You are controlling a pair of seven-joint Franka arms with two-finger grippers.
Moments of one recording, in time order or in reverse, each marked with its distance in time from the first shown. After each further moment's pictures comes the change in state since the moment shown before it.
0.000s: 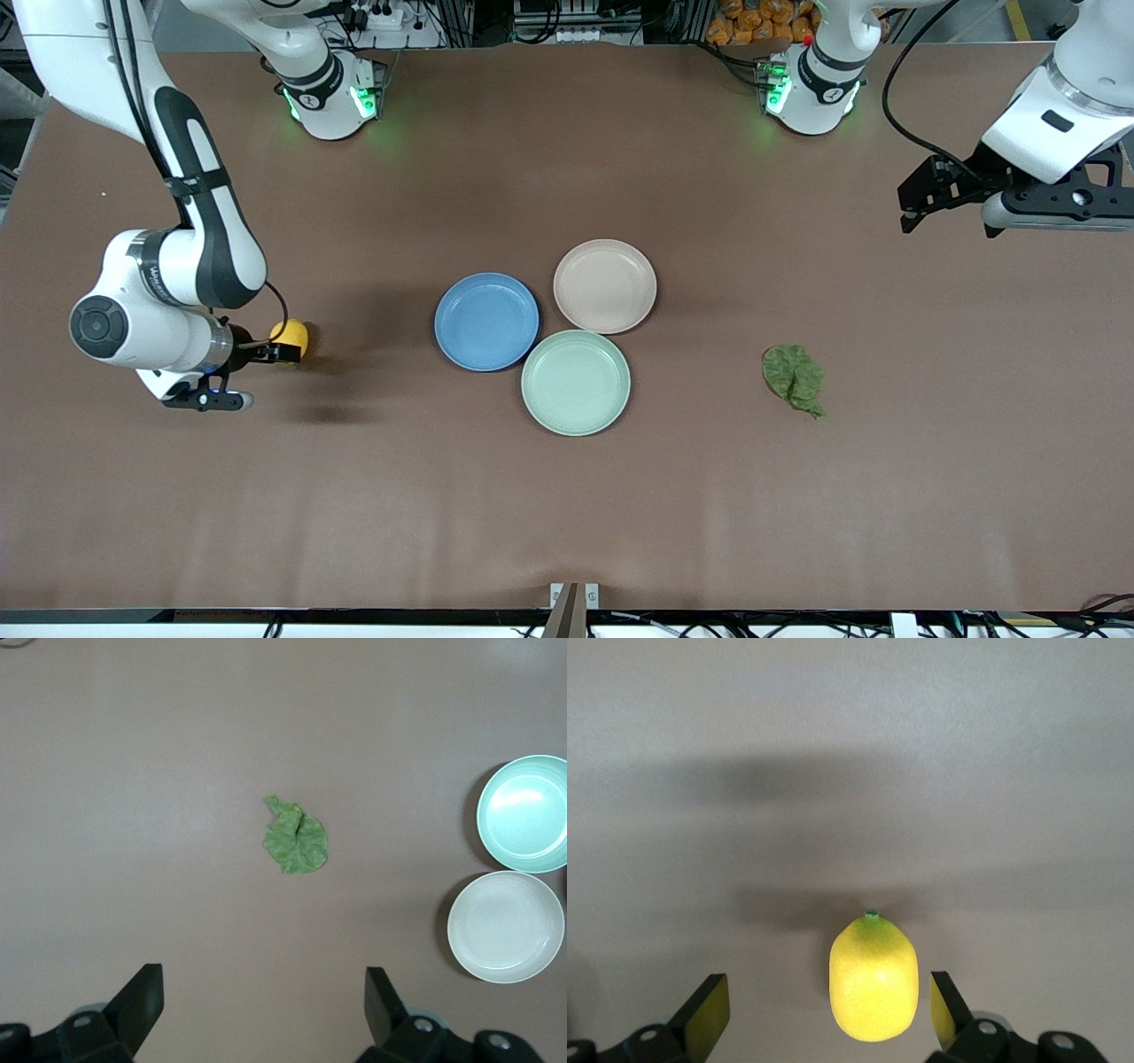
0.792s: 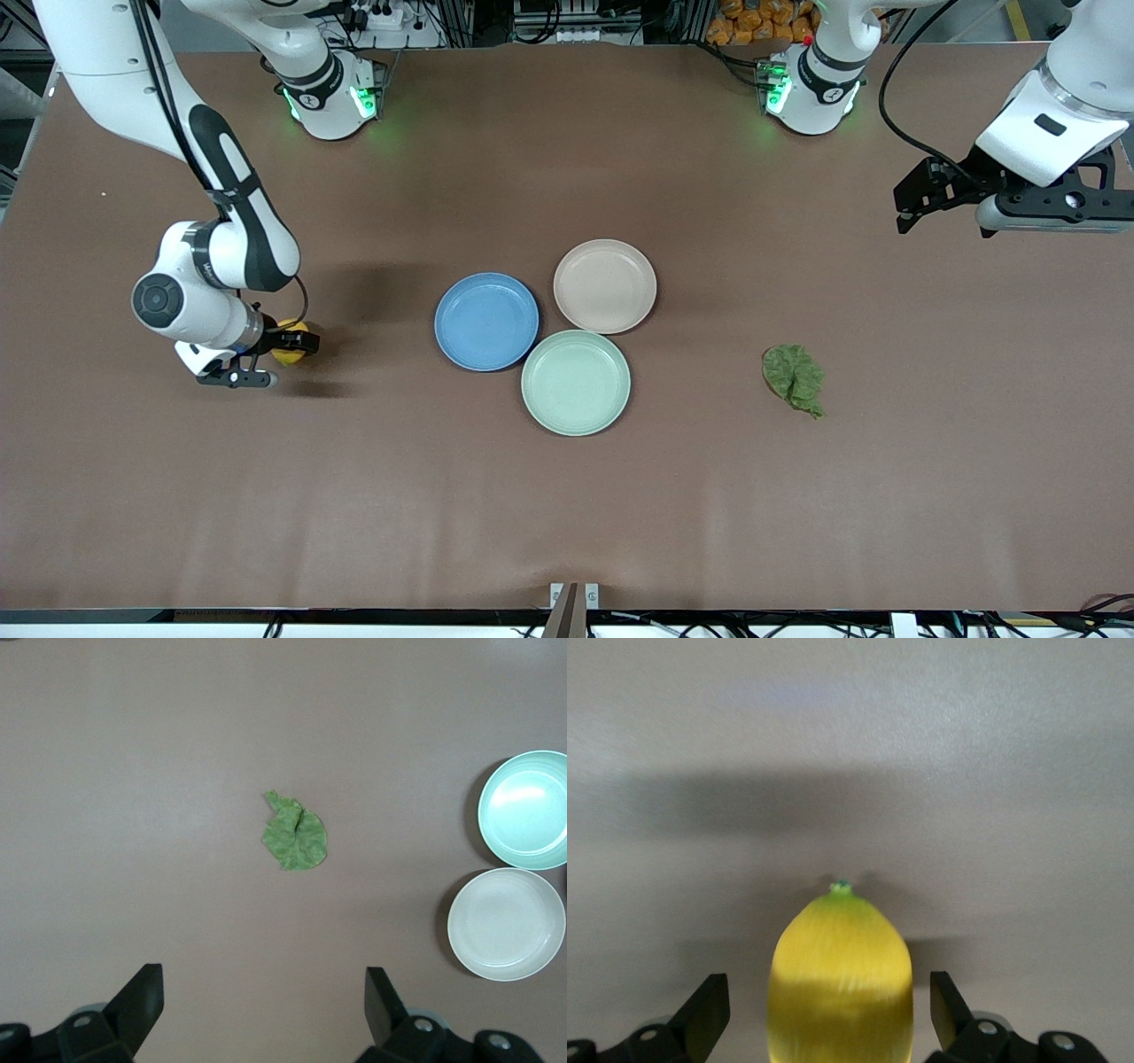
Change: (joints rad) left arm -0.002 0.000 -0.001 -0.013 0.000 0.002 -0.004; right arm -0.002 0.019 0.000 -0.210 -0.004 0.247 -0.003
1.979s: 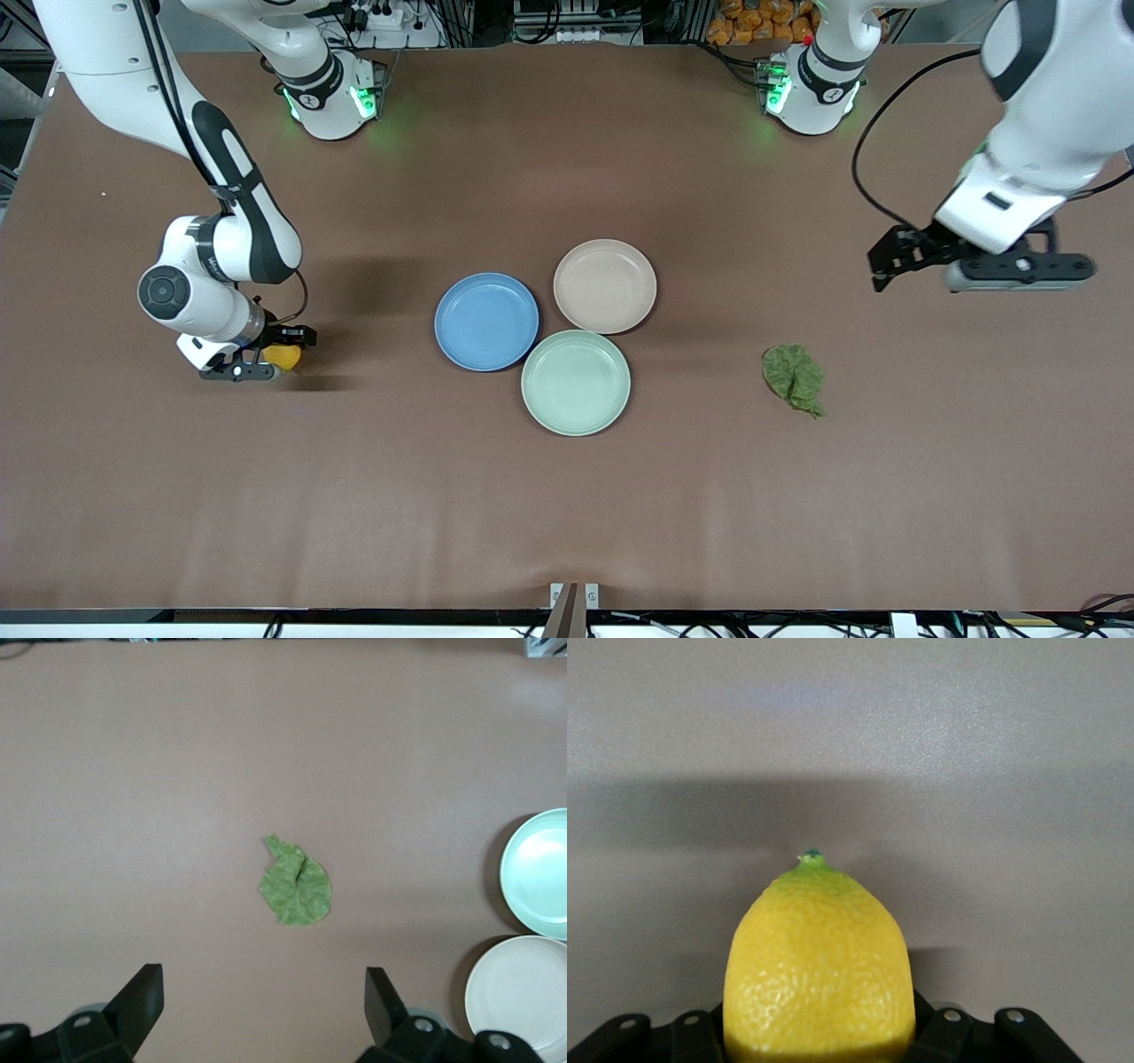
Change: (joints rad) left arm 0.007 0.017 0.014 -0.168 0.004 0.288 -0.037; right arm -0.008 -0.009 -0.001 -0.095 -0.058 0.131 -0.031
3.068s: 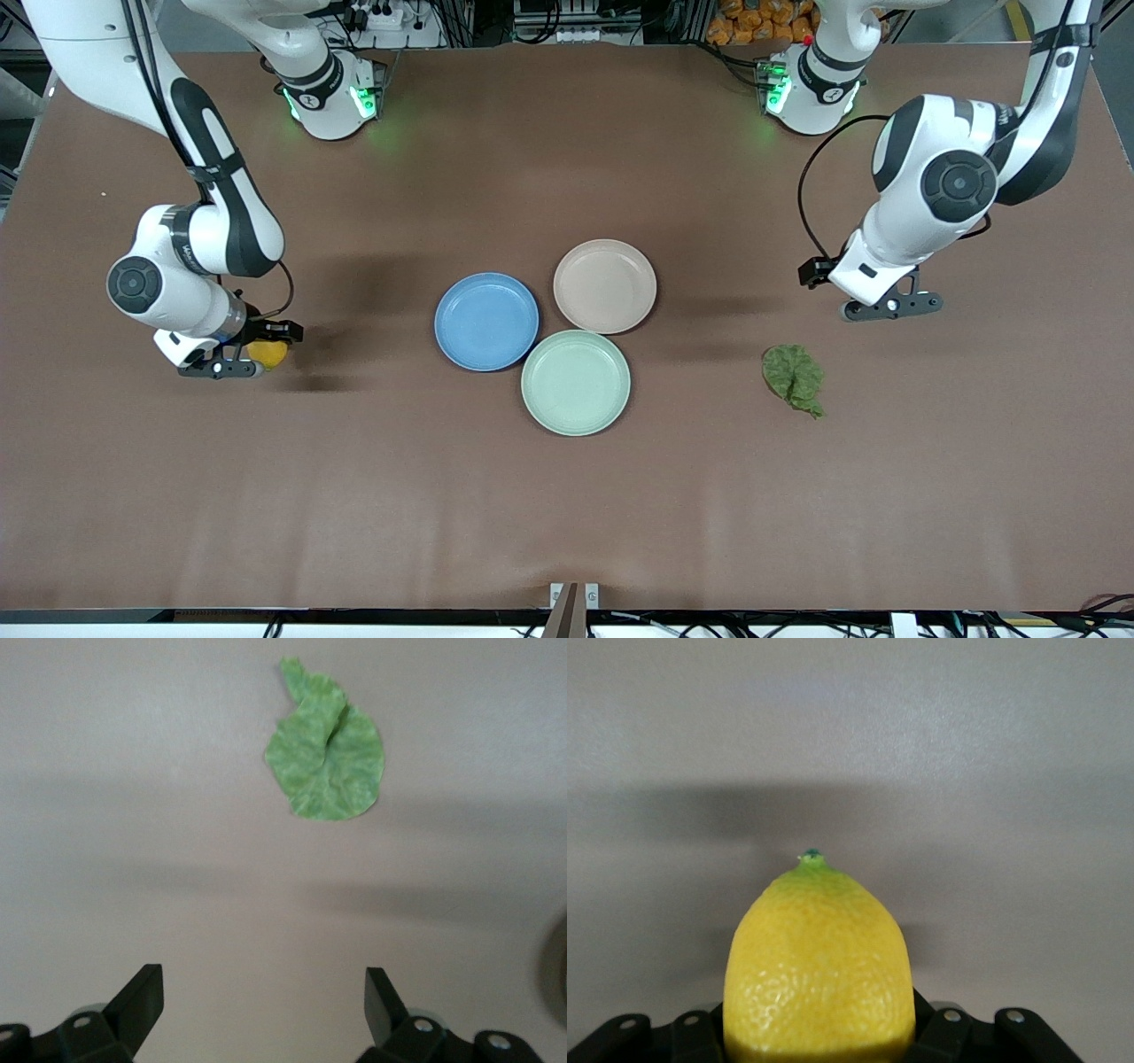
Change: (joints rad) left arm -0.064 0.100 -0.005 -0.272 0.070 0.077 -0.197; right arm -0.012 -0.075 -0.001 0.002 -0.002 -0.083 -0.004
